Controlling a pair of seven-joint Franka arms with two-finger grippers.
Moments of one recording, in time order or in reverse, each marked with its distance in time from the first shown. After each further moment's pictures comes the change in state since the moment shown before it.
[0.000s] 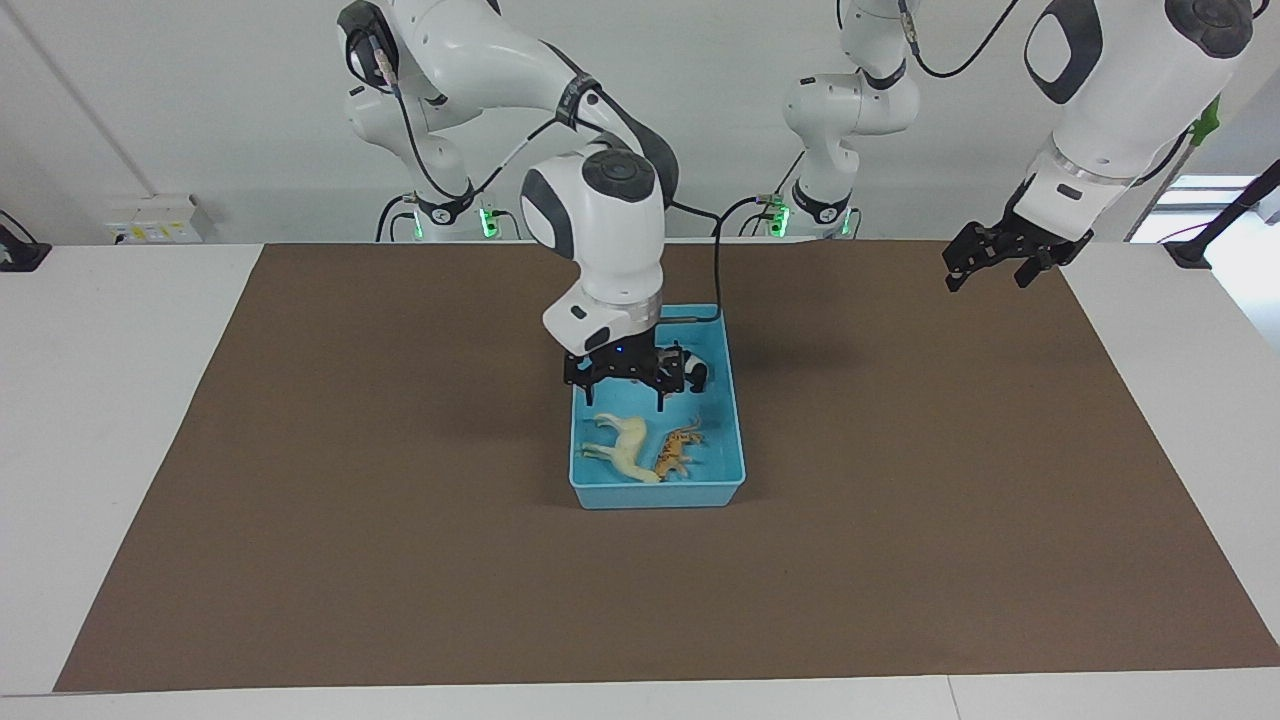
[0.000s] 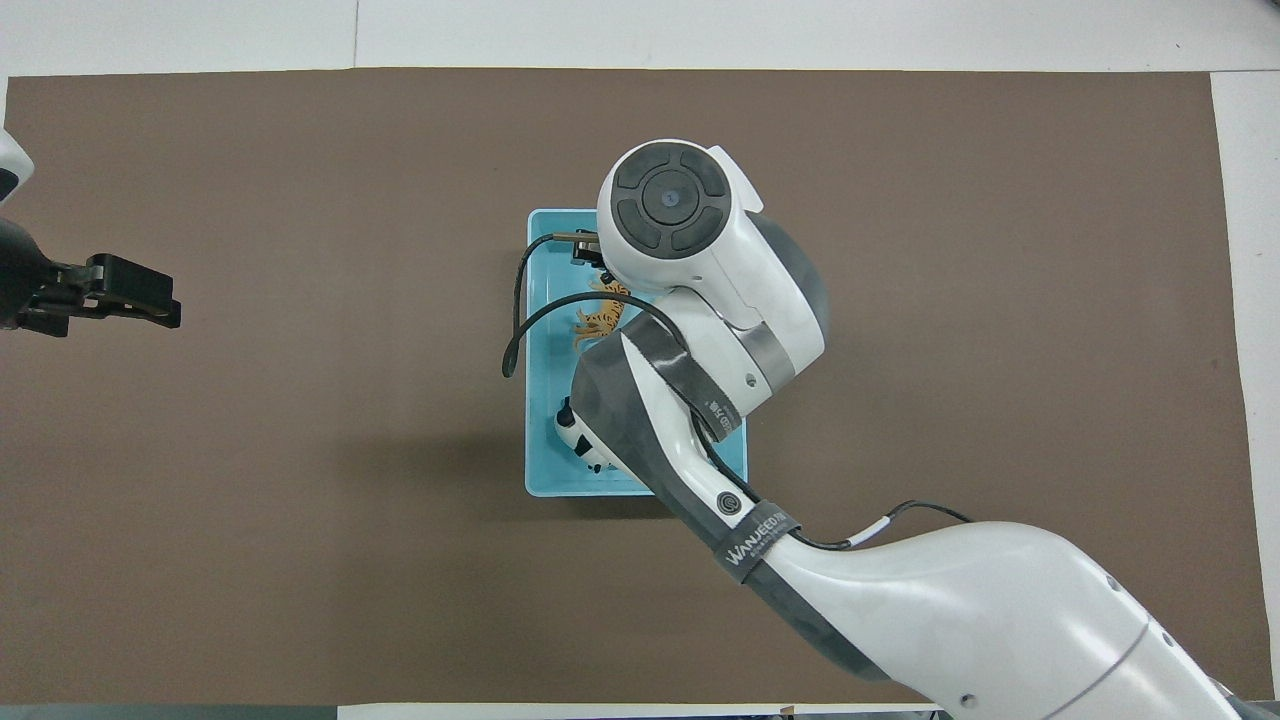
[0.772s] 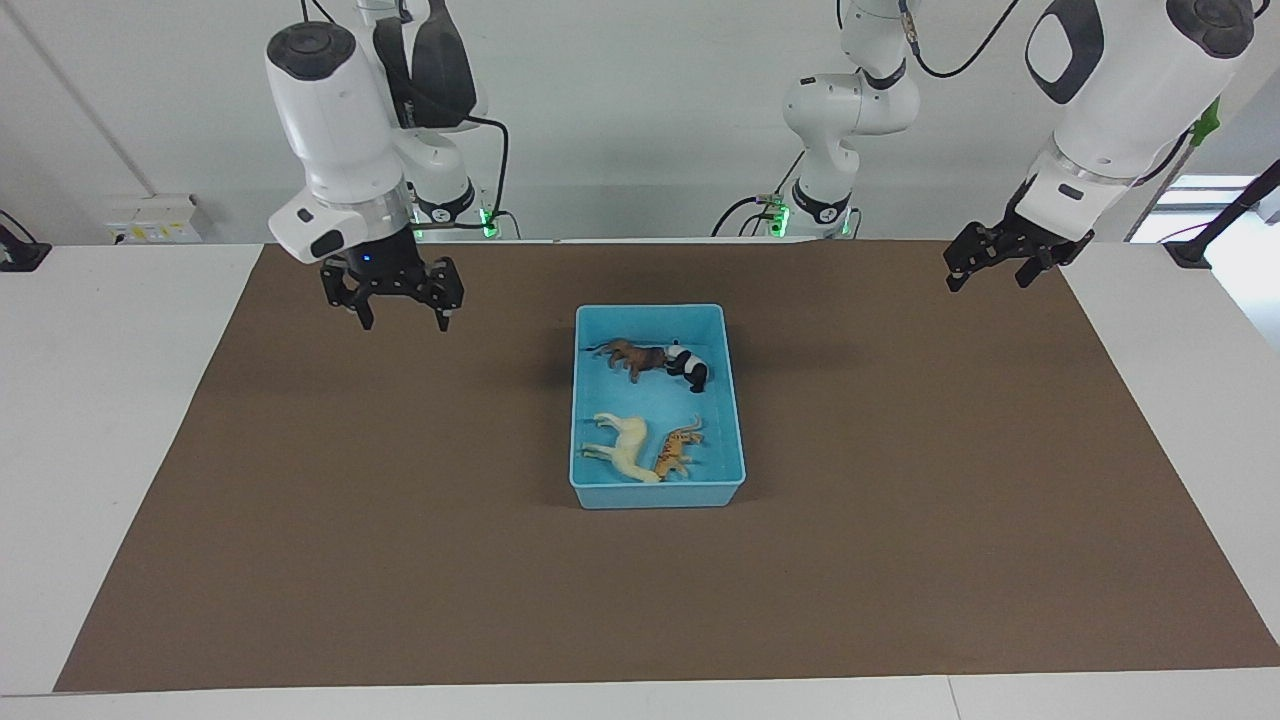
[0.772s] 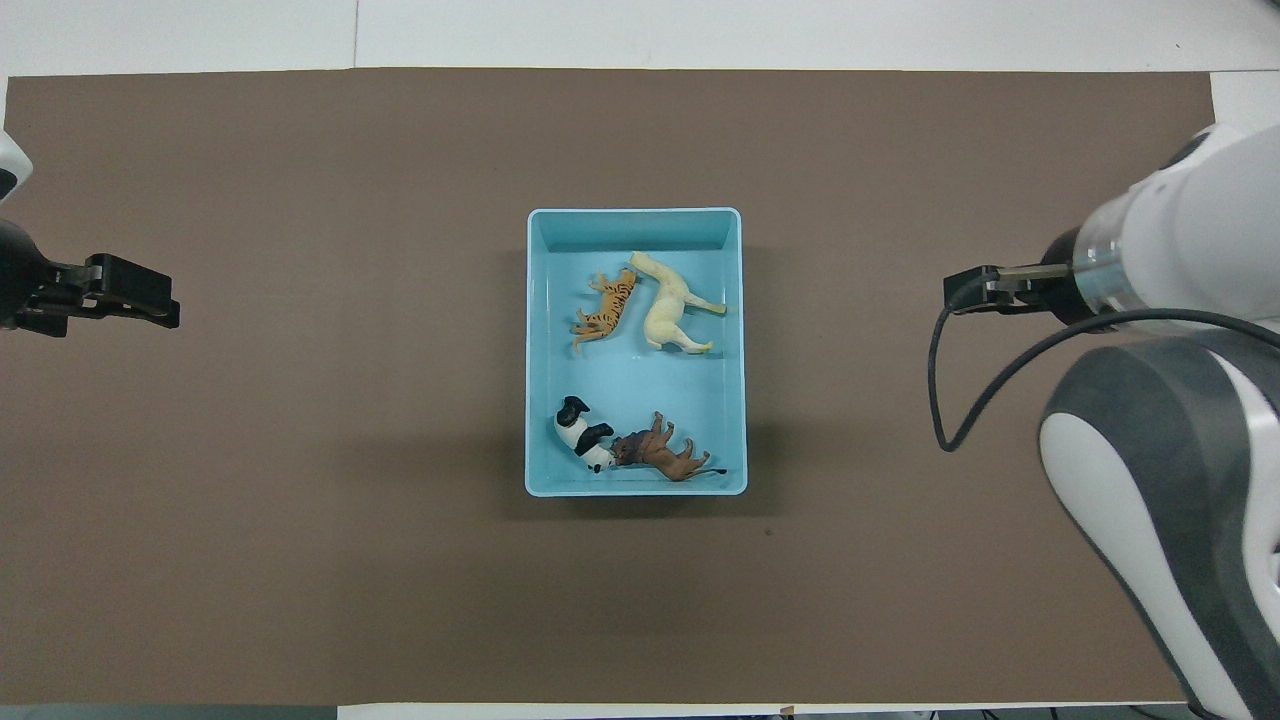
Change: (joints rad) left arm 0.000 0.000 0.001 0.000 0.000 0.000 0.000; right arm -0.384 -0.505 -0.002 -0.412 0.094 -0.140 -0.506
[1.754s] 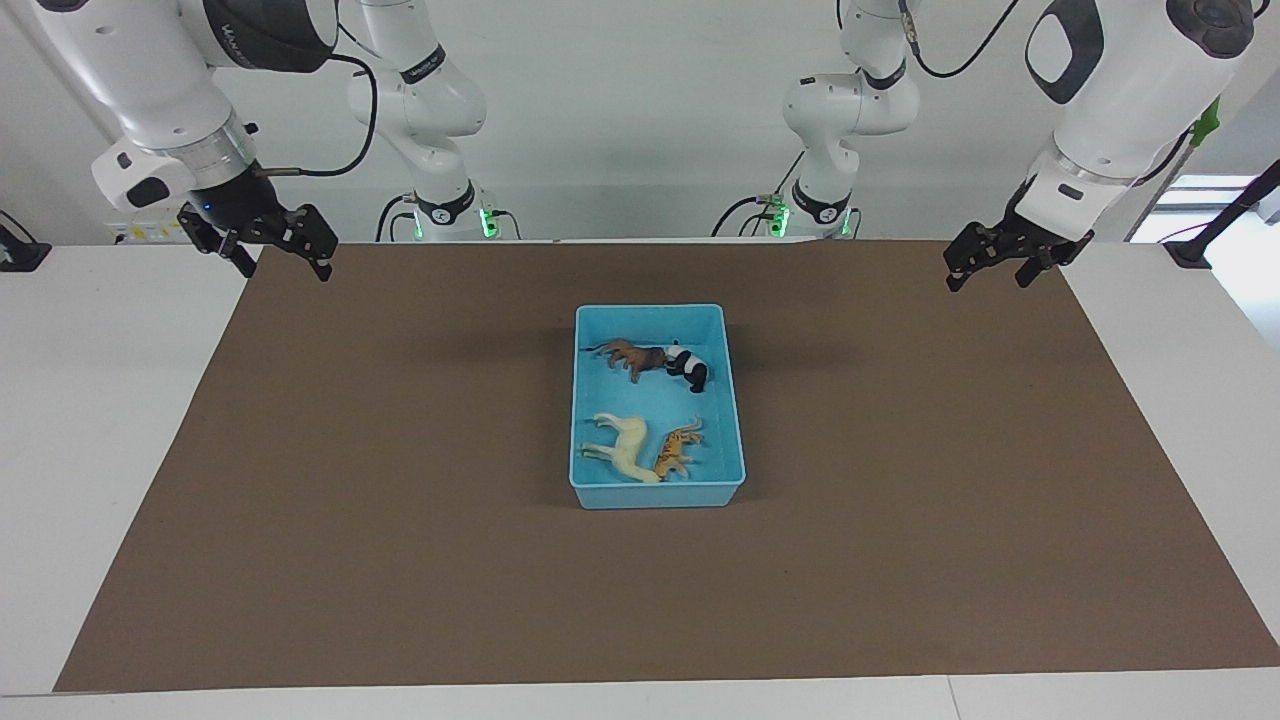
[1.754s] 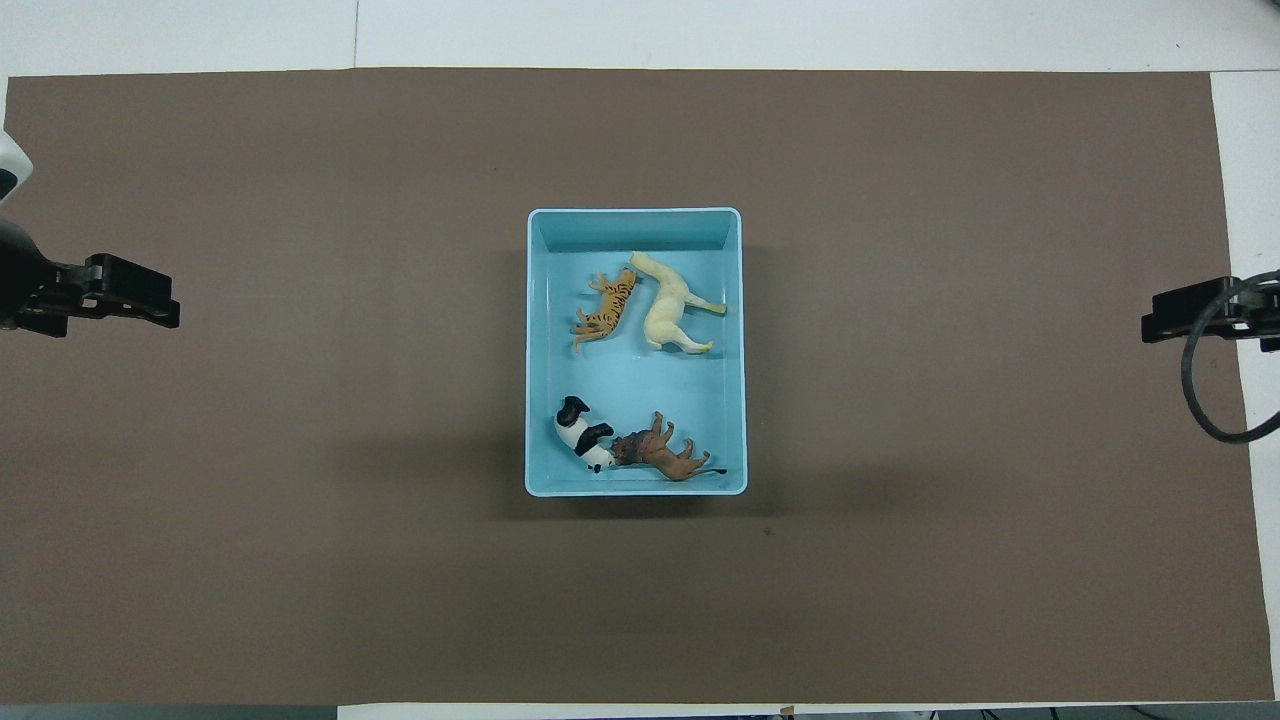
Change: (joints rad) left arm 0.000 0.000 0.000 0.000 0.000 0.000 0.000; right arm -0.189 0.035 -0.039 0.150 0.064 -0.208 -0.168
